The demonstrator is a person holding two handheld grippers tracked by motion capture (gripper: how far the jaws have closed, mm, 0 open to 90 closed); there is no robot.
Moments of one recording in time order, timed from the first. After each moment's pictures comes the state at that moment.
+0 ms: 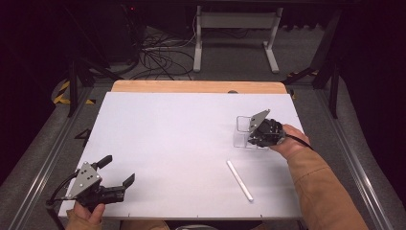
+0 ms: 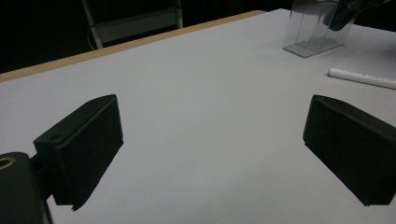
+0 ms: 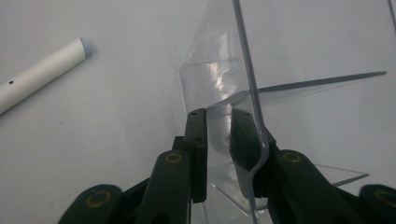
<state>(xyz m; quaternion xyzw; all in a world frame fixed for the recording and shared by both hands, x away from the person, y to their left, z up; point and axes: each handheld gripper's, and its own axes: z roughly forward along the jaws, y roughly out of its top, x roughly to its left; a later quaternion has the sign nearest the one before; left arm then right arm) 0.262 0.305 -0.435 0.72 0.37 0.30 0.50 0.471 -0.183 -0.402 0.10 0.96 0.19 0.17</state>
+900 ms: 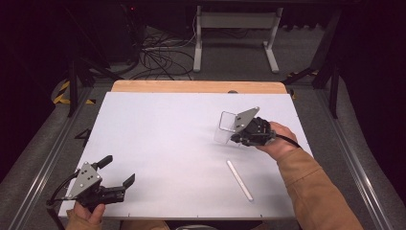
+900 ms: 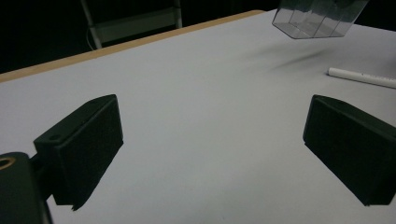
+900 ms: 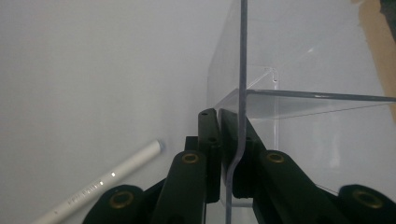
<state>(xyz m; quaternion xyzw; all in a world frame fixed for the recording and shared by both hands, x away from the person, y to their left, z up) 0.262 0.304 -0.435 0.72 0.37 0.30 0.50 0.435 -0.129 -0.359 0.04 0.95 0.26 0.17</state>
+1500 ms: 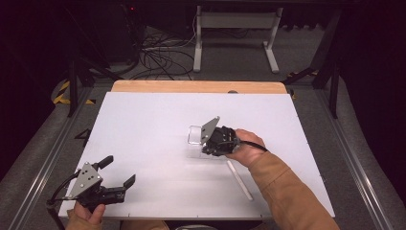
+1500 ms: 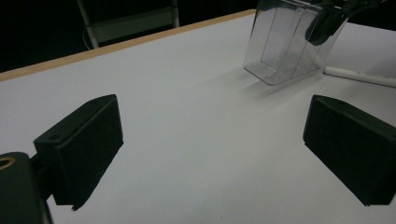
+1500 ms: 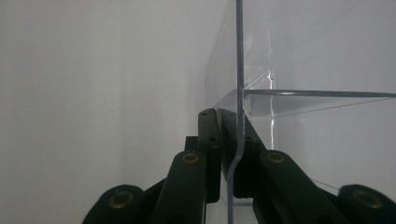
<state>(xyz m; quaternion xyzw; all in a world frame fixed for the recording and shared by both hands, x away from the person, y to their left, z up) 0.262 0.304 -0.436 0.72 0.36 0.30 0.50 0.425 -0.046 -0.384 -0.02 0.96 0.24 0.12</state>
